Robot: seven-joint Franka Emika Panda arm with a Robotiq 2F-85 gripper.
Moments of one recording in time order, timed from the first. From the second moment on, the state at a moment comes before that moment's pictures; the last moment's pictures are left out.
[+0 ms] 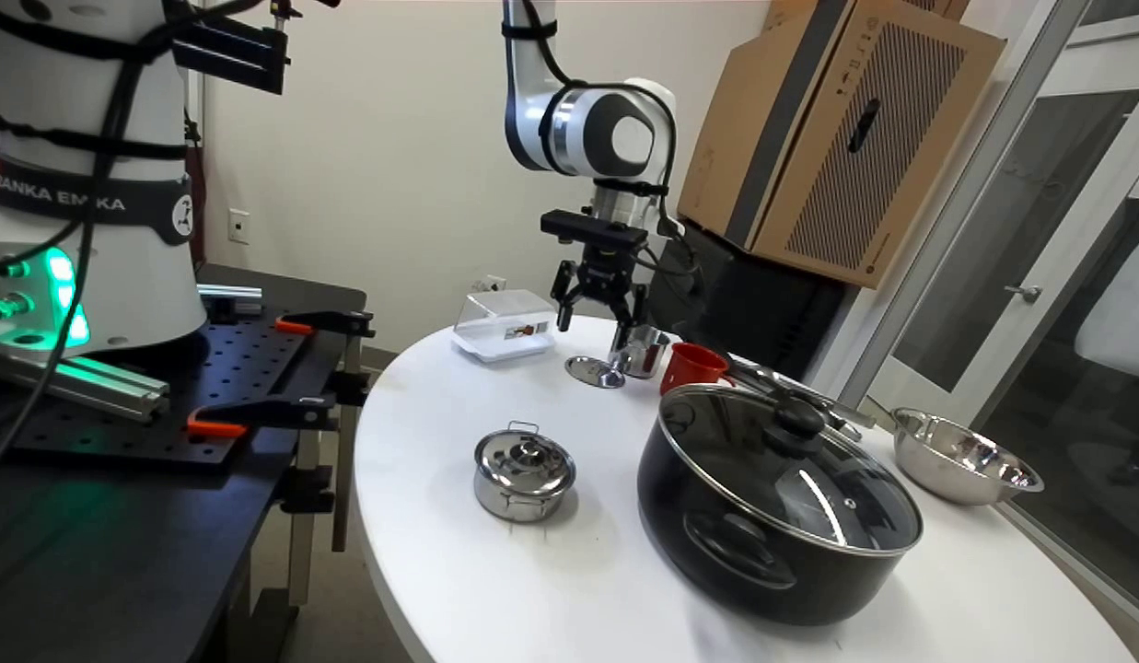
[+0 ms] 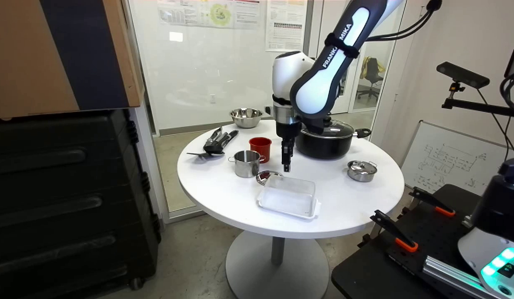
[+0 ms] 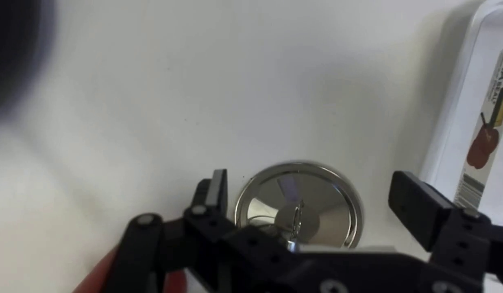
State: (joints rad) arm 0.13 0.41 0.10 -2.28 -0.40 2.67 -0.20
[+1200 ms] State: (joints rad) arm 0.22 0.60 0.06 -2.09 -0.30 2.67 -0.01
